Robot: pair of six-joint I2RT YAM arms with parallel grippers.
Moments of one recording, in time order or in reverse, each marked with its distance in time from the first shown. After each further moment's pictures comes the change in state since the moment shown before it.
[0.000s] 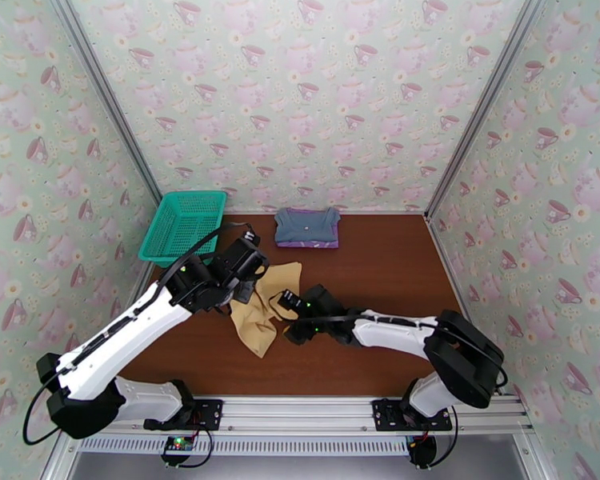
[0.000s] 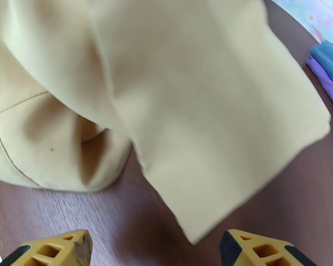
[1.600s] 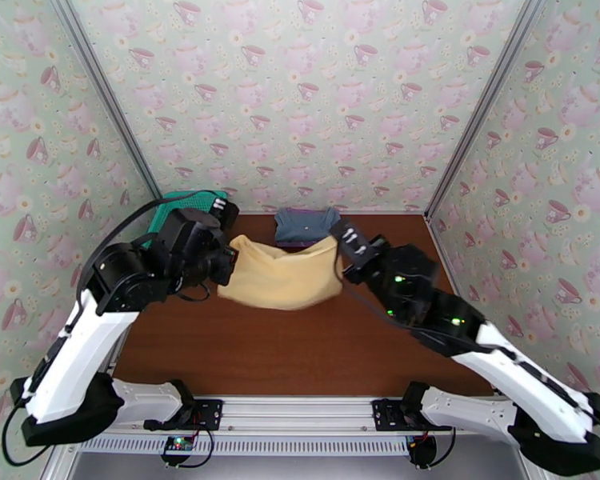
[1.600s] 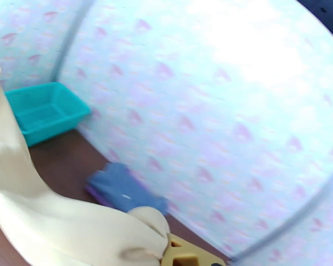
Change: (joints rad) left arm 0.048 0.040 0.491 -0.128 0.184 0.120; right arm -0.020 -0.605 0.603 -0.562 0.643 -0.363
